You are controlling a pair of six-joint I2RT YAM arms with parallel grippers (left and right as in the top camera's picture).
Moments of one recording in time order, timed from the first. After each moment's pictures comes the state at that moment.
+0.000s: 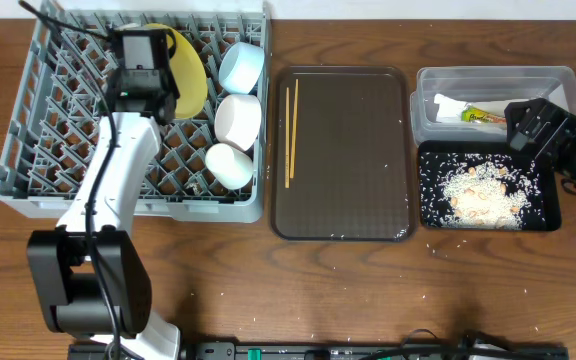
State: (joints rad) left arm -0.02 1.75 1.40 -0.43 -0.45 -0.24; right arm -0.32 1.17 1.40 -0.94 -0.39 0.27
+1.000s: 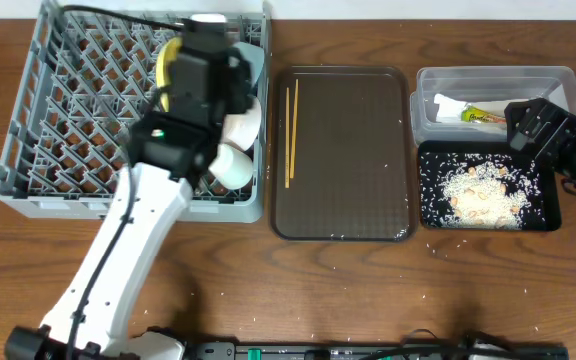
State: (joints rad) left arm -0.35 1.47 1.43 -0.58 -0.28 -0.20; right arm -0.32 1.17 1.40 -0.94 -0.39 0.27
